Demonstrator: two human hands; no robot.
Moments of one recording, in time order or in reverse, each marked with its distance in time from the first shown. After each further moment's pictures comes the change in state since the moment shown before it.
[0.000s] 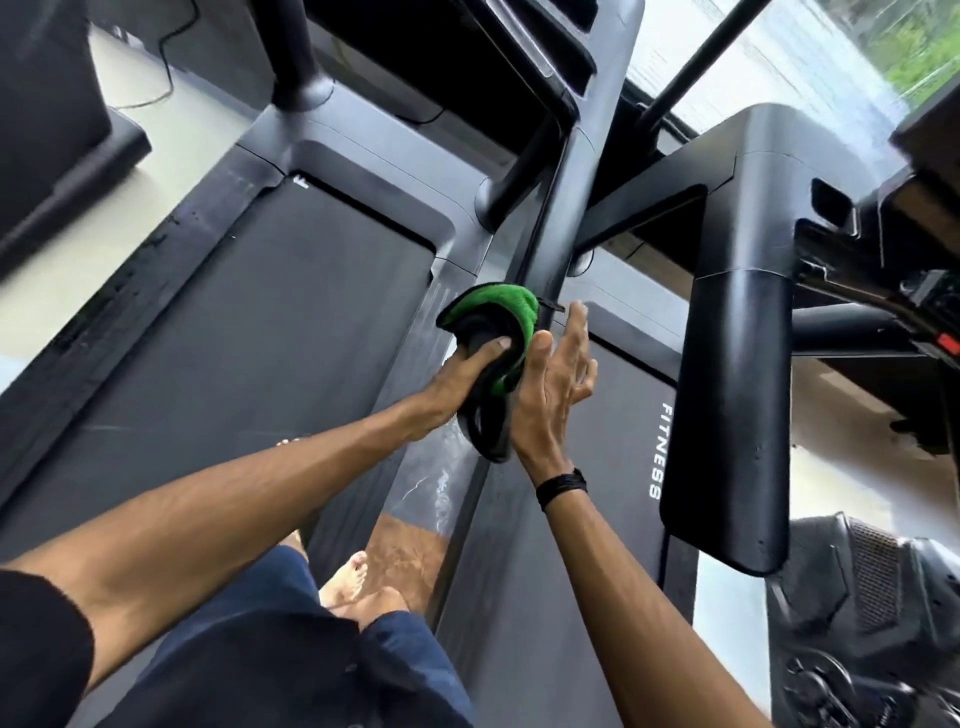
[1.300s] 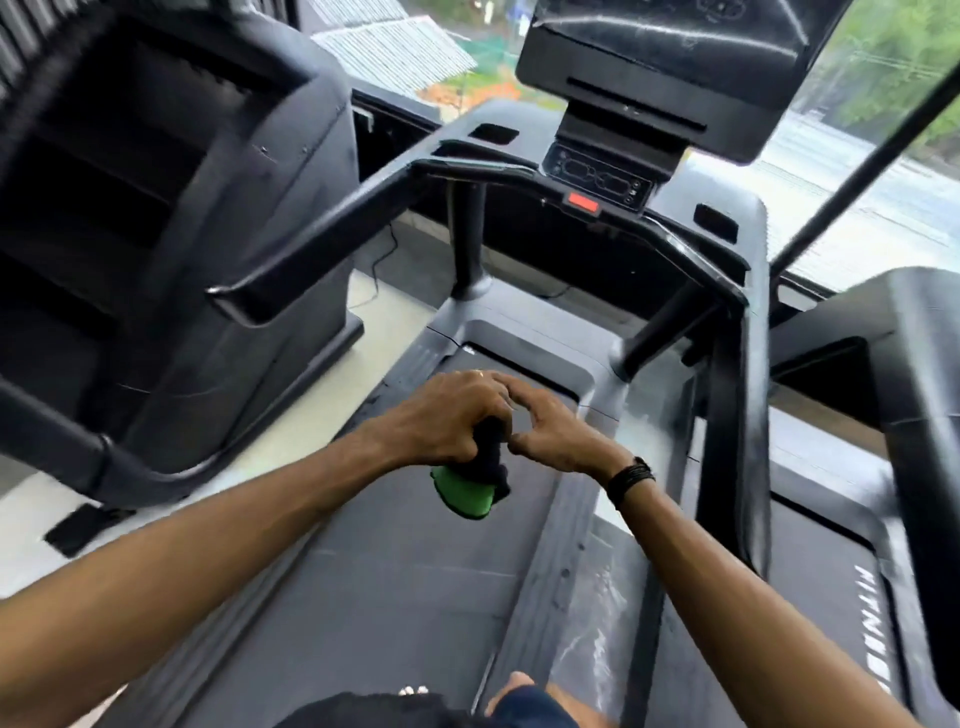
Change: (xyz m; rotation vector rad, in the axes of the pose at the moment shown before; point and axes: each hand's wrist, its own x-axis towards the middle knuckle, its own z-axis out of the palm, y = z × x) left_hand -0.239 0.232 -0.239 1.566 -0.035 0.616; right_hand -0.047 -0.248 0.136 -0.070 -0.977 -0.435
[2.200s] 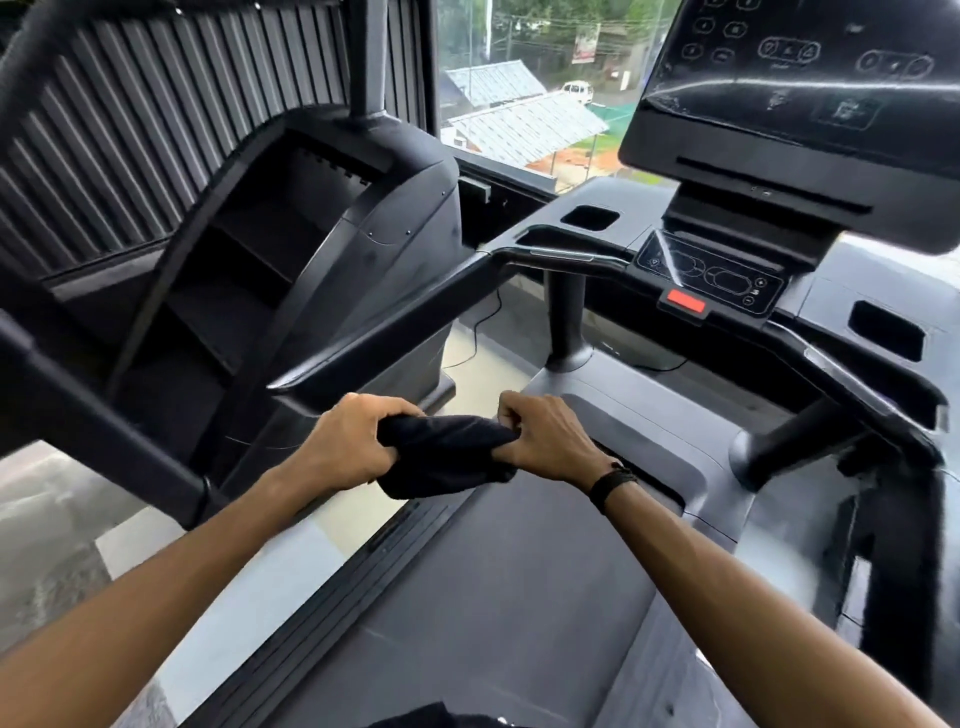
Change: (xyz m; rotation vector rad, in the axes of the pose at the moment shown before) left_hand 0.009 -0.127 -0.073 -0.037 0.350 -0.711; right_hand 0.209 0.026 -0.059 -0.232 0.127 -0.315
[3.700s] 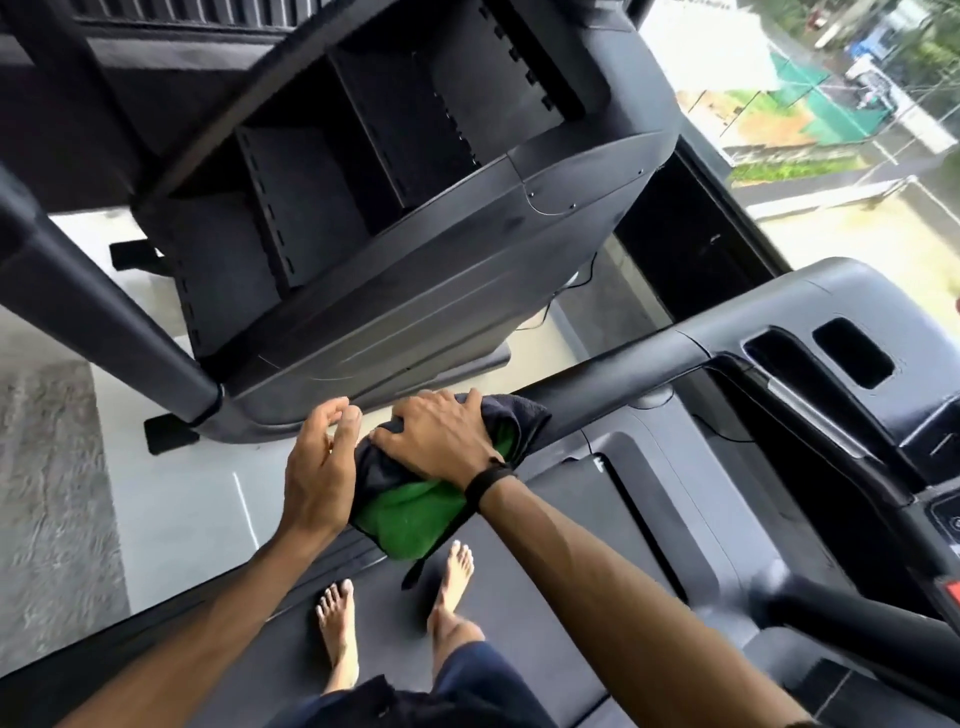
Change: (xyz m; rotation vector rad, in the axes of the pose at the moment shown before) left_hand 0.107 -0.242 -0.019 -0.797 0.623 -0.790; right_hand 0.334 -0.137 0.200 -0.410 -0.526 -0.116
